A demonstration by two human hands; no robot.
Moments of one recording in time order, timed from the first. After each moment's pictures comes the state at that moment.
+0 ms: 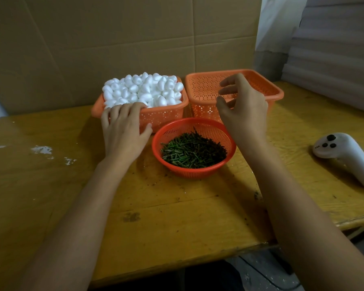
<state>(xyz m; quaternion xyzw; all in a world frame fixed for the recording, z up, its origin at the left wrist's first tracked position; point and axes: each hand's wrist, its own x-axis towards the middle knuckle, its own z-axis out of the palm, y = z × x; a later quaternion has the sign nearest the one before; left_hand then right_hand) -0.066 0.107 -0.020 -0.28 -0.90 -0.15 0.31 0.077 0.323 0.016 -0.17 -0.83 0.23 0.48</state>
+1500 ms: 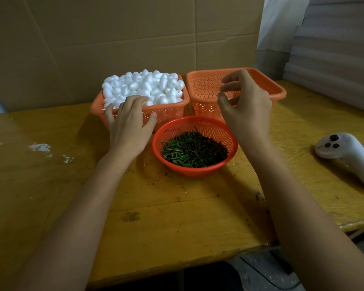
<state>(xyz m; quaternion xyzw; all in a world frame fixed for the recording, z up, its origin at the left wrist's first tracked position) -0.062 0.117 -0.011 -0.29 -0.89 -0.25 0.24 0.076 0.321 0.018 -0.17 -0.82 0.24 0.49</state>
